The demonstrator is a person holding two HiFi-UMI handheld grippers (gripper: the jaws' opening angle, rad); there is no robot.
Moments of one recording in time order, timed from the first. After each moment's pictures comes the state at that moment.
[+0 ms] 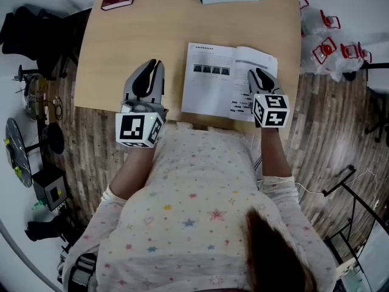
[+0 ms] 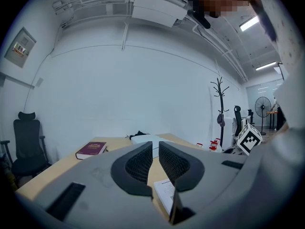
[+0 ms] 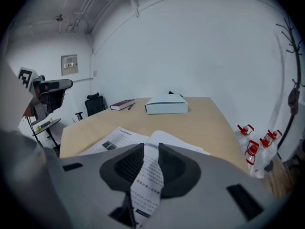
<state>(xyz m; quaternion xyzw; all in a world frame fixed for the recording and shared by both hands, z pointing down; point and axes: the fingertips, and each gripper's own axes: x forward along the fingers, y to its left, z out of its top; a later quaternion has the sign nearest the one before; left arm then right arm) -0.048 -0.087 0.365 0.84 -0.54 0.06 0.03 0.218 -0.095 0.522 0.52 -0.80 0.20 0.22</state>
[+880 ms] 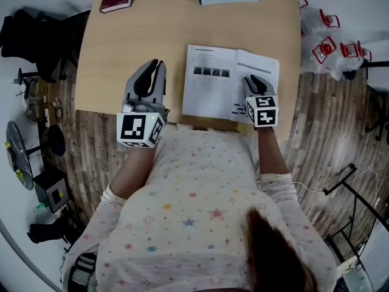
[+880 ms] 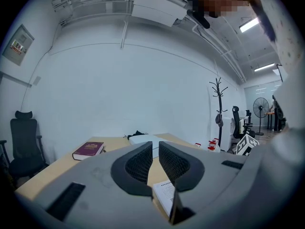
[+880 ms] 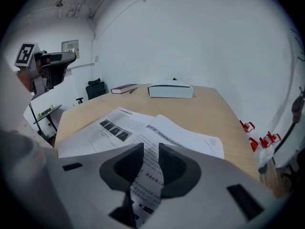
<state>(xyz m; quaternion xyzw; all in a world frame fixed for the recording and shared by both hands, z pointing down) -0.043 -0.098 0.367 0.85 -0.53 0.06 0.04 0.210 -0.083 0.575 0.50 -0.79 0.21 0.29</state>
